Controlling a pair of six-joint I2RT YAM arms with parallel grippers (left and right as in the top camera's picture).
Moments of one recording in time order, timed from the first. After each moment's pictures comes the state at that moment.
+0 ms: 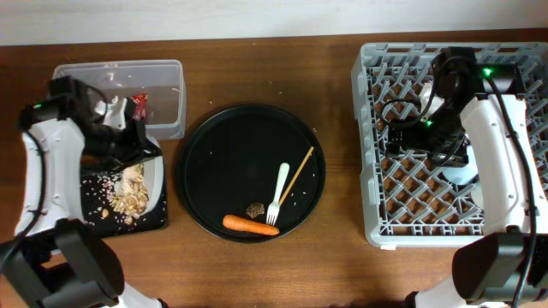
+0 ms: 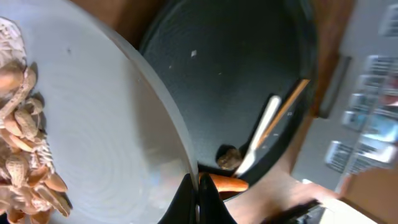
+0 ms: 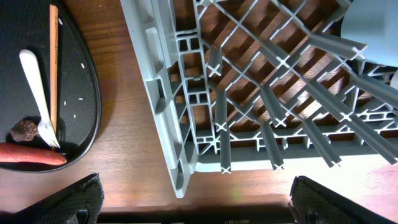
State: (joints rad) left arm 0.30 1.78 1.54 -1.27 0.58 0.02; right arm -0.06 1.73 1.71 -1.56 -0.11 0.13
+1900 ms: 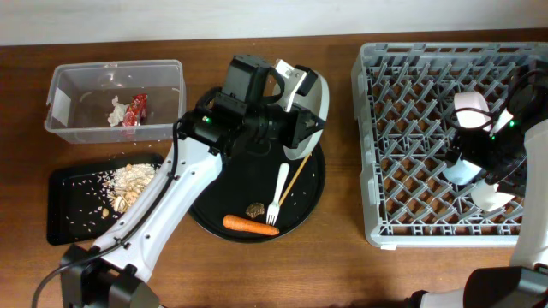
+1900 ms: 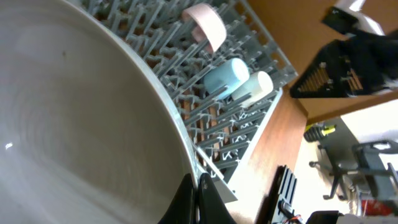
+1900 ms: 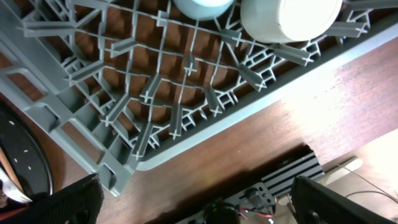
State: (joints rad) left arm -0.51 1.68 1.52 -0.55 0.68 -0.22; right arm -0.33 1.60 1.70 -1.65 0.05 0.25
